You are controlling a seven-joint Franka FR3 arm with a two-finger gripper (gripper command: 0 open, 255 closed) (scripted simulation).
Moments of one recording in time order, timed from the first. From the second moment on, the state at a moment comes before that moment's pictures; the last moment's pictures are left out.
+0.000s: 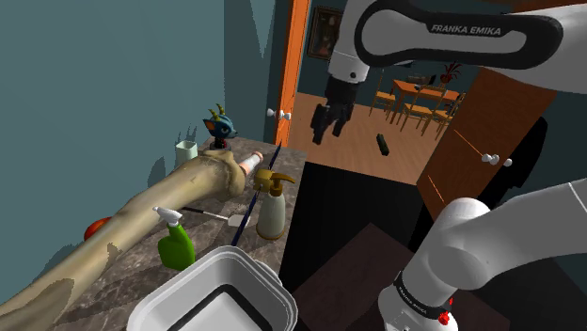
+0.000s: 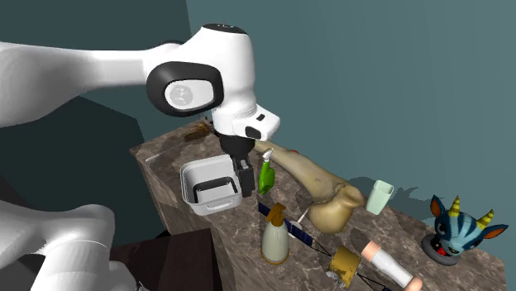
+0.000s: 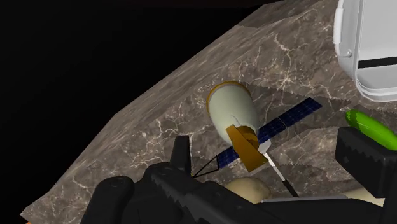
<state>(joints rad) 0.10 -0.61 0.04 -2.29 0.04 1.72 0.05</state>
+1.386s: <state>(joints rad) 0.24 -0.03 0.27 -2.06 0.04 2.10 0.19</state>
